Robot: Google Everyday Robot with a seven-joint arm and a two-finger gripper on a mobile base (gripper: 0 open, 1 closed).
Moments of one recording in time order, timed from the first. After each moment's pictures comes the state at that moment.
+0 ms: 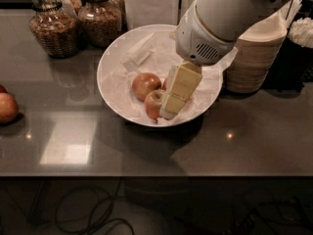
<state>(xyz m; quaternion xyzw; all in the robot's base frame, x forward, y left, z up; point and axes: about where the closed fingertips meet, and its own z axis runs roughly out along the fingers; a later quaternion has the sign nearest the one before) 0.490 -0.037 0.962 -0.65 0.71 0.06 0.26</state>
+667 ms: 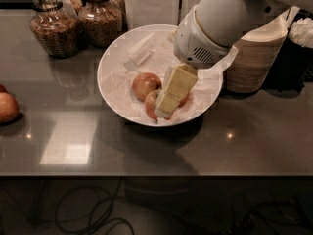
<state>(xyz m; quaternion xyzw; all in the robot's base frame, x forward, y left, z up) 0.497 -0.027 0.953 -0.64 0.71 0.09 0.28</state>
